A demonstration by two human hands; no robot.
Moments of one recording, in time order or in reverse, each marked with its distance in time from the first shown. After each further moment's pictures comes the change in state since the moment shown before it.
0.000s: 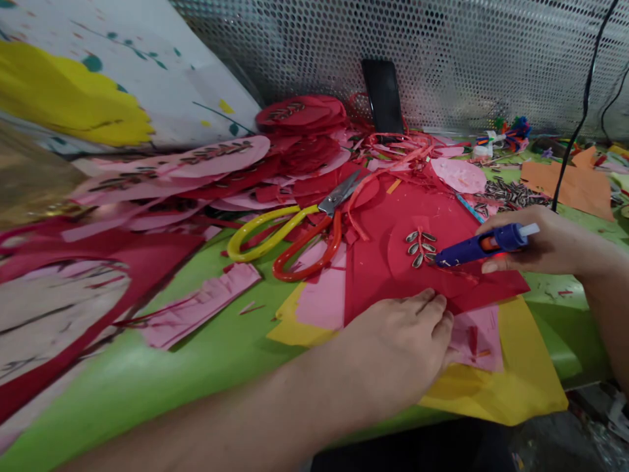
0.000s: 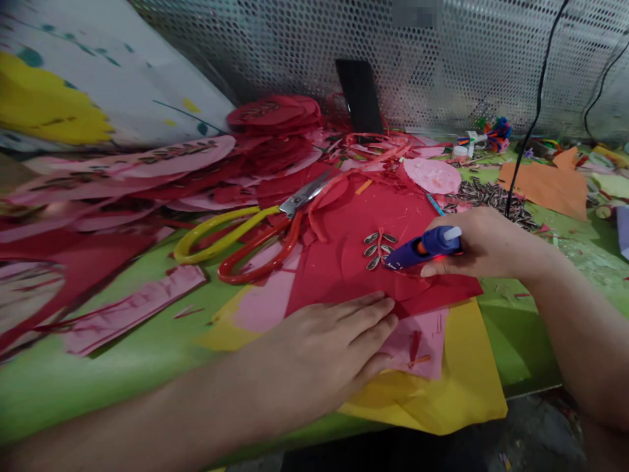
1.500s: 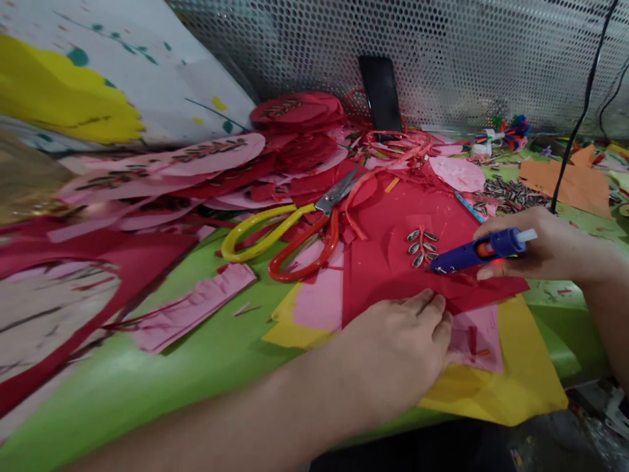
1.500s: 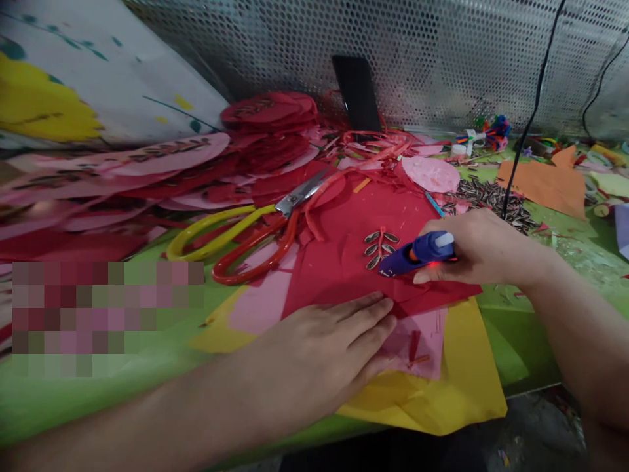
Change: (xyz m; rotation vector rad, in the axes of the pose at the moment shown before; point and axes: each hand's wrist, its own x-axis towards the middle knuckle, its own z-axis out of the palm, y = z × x) left_hand 0.000 -0.001 0.000 0.059 0.012 0.050; right_hand -0.001 -0.006 0.003 -0.073 0.062 -0.101
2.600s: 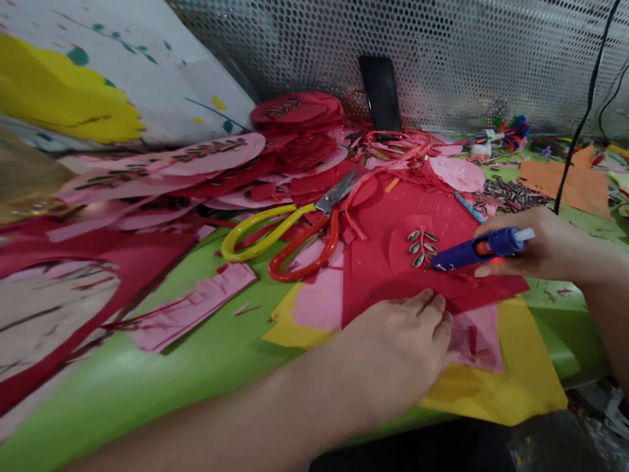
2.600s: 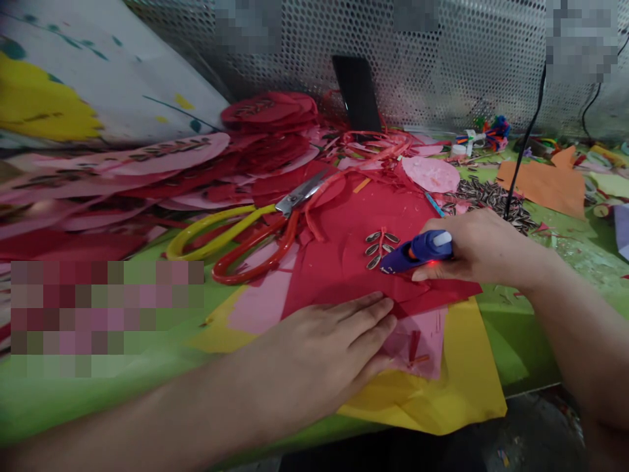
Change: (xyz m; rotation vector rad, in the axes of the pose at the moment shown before) left_hand 0.000 0.001 0.001 -0.009 0.032 -0.007; right_hand -0.001 -0.002 0.000 -0.036 -0.006 0.087
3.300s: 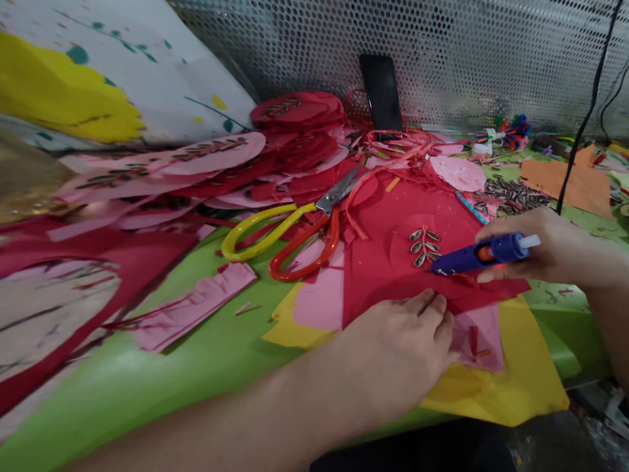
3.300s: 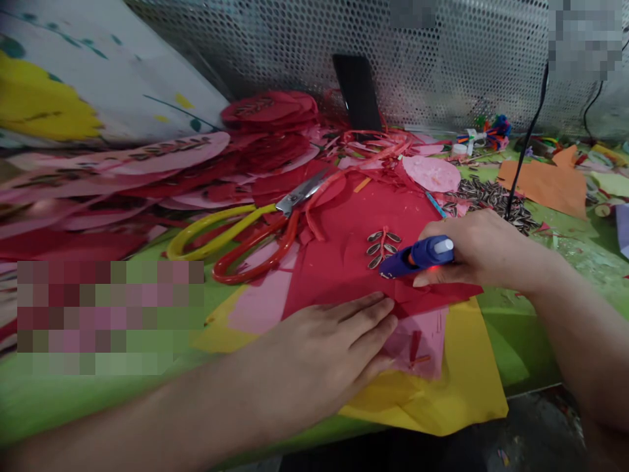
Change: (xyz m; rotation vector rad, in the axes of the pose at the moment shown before) left_hand 0.002 -0.001 -0.005 -0.036 -0.061 0.001; right_hand -0.002 0.000 -0.001 0.019 -0.026 -0.047
